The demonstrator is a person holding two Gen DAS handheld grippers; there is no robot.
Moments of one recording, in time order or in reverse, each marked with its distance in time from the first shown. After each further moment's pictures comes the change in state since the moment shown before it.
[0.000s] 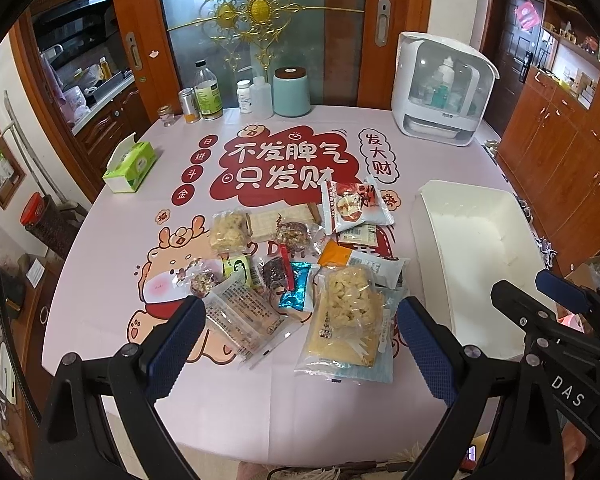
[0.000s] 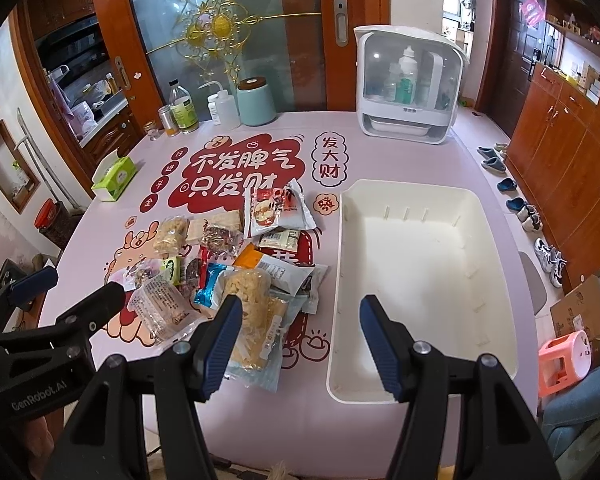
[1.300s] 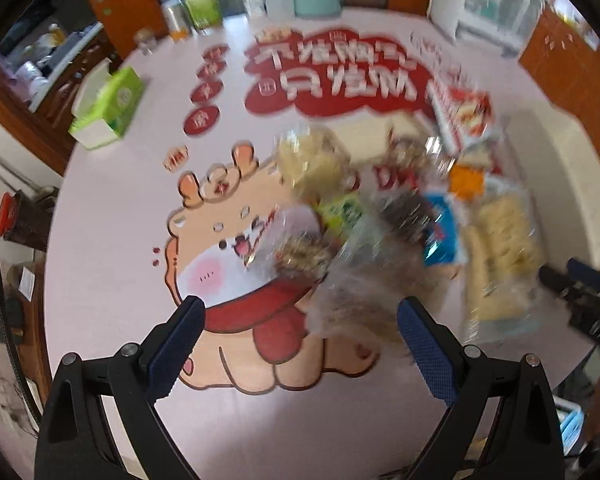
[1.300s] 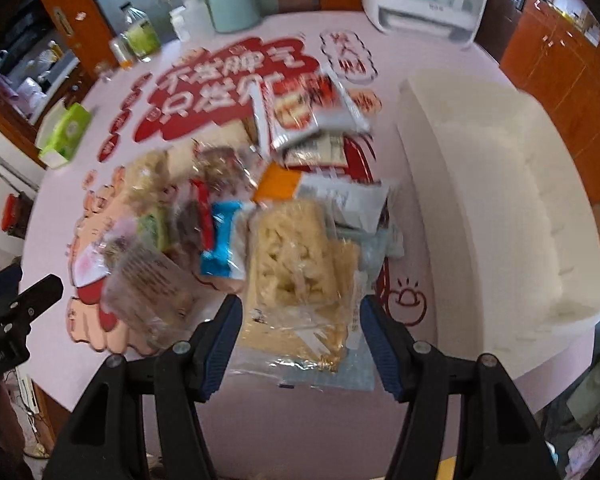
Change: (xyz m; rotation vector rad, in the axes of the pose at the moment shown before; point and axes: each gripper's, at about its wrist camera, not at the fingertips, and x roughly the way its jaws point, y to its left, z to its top) left arm 0.174 0.149 0.011 0.155 0.333 -0.057; right arm 0.148 0.078 -0.019 0.142 0.312 -0.102
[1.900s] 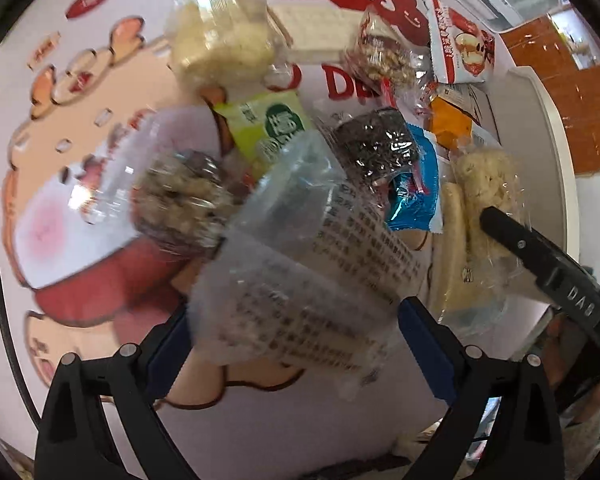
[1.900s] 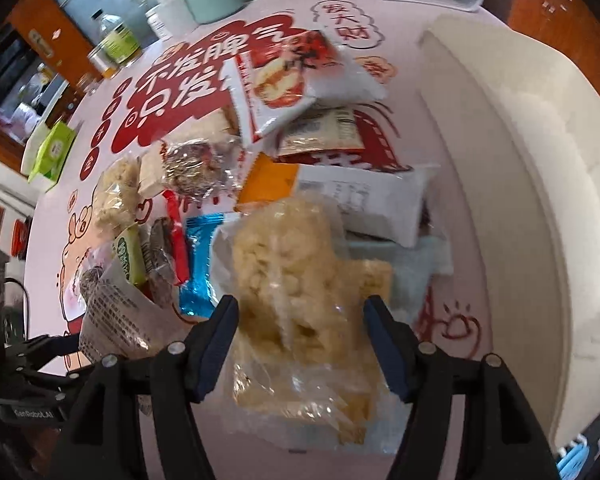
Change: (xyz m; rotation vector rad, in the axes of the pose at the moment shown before) left arm 0.113 -0.015 0.005 -0.102 0.285 -0.382; right arm 0.064 -0.010 0.023 0.059 0.025 0.105
